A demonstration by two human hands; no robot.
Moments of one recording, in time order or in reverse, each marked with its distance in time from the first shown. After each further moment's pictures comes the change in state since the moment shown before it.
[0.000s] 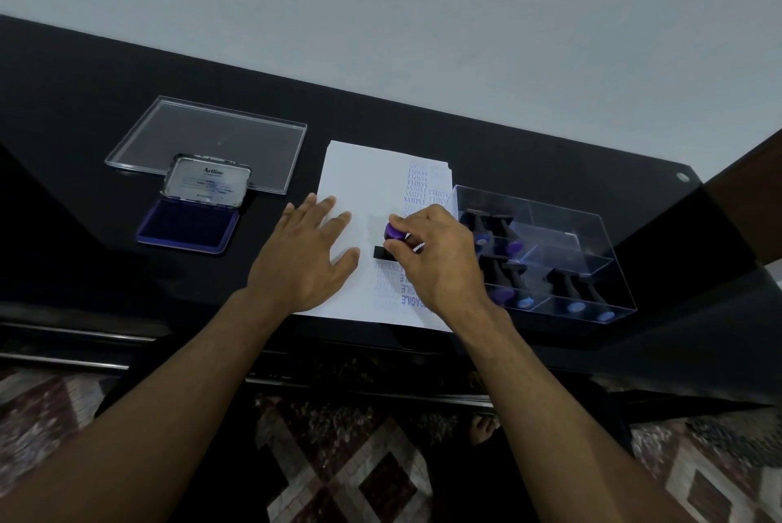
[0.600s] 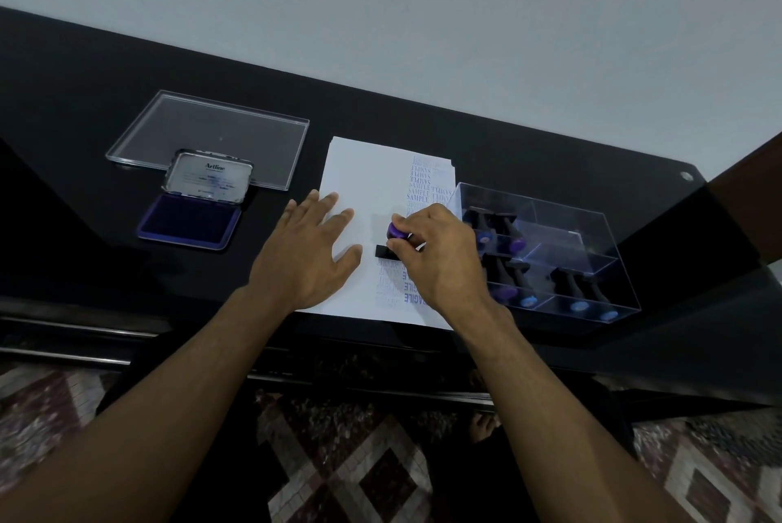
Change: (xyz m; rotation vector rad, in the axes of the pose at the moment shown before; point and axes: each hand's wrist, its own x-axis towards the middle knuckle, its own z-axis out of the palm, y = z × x) left_hand 0.001 -0.002 0.003 0.006 0.010 -0.003; right_hand 0.001 0.000 0.003 -0.037 -0.006 -0.009
